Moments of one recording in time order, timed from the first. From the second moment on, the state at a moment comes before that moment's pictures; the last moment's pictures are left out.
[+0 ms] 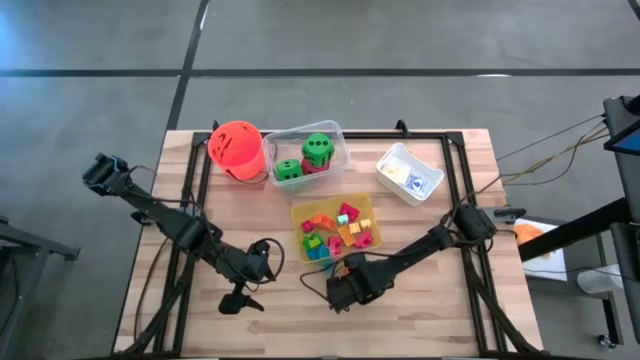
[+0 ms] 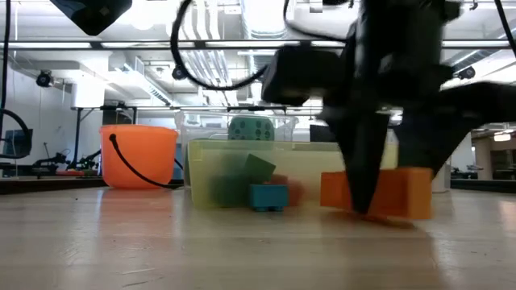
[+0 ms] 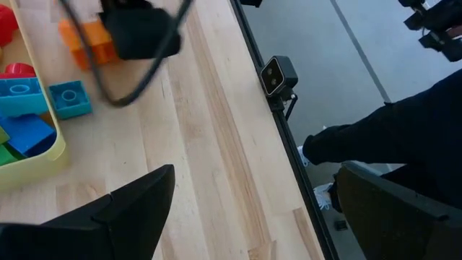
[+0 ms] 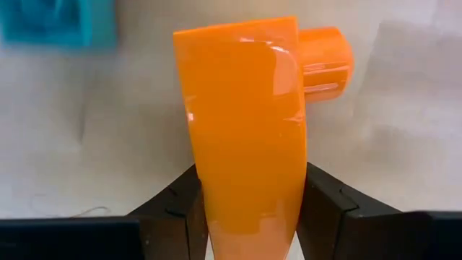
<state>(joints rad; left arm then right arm) -0.56 1.25 0.91 -0.39 0.06 -0.42 0.47 2.15 1.58 -0.95 0.13 1.88</state>
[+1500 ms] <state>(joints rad) -0.55 1.24 0.91 -0.26 -0.21 -0.73 -0.07 1.82 1.60 -1.04 0.20 0.86</state>
